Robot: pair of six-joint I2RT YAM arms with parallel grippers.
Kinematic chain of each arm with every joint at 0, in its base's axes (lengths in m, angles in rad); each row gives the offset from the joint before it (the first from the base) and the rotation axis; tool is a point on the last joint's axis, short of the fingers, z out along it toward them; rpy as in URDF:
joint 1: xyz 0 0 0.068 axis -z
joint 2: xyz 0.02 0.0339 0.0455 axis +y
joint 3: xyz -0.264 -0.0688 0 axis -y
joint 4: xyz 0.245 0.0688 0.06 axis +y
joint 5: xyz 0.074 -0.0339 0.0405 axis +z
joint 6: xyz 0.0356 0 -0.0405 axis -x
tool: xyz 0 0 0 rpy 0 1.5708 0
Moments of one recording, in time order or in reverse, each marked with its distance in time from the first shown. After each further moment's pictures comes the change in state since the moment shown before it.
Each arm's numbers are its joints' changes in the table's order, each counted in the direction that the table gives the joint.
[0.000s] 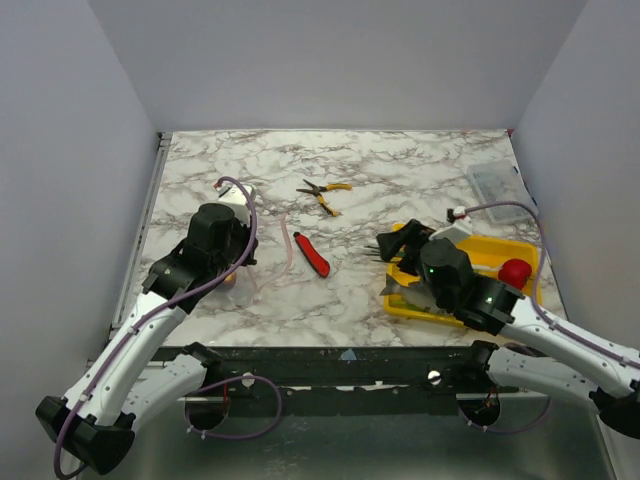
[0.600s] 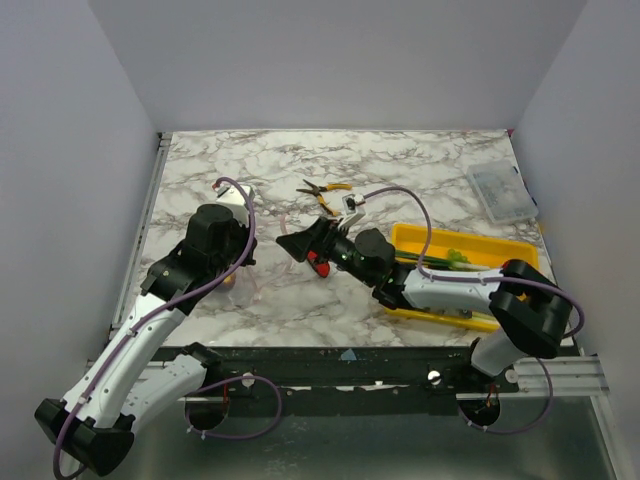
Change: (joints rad) left arm 0.000 -0.006 0.000 0.000 0.005 0.000; right arm -0.039 0.679 0.058 -0.968 0.504 0.027
